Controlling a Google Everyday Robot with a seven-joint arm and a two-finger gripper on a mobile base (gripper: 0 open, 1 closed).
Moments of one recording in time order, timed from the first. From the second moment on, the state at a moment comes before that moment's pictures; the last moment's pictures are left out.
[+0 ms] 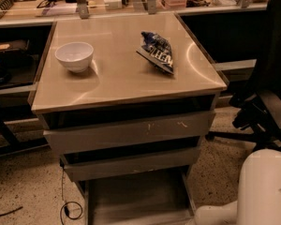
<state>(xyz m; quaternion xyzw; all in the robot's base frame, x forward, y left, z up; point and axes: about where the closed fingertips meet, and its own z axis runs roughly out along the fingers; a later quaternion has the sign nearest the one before) 0.312 -0.161 0.194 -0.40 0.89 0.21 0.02</state>
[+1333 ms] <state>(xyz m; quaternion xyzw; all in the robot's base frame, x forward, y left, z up) 0.391 -0.170 0.173 -0.39 0.90 0.17 0.07</state>
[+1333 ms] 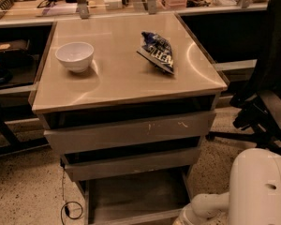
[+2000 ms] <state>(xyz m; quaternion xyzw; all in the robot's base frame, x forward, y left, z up) 0.449 -0.156 0.179 -0.42 0.89 0.16 0.10</state>
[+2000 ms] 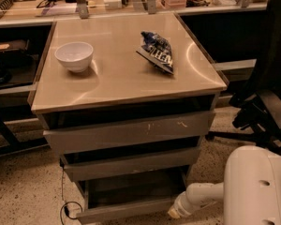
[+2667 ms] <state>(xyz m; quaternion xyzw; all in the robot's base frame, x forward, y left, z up) 0.468 -0.157 0.170 -0.41 0.89 0.15 0.12</state>
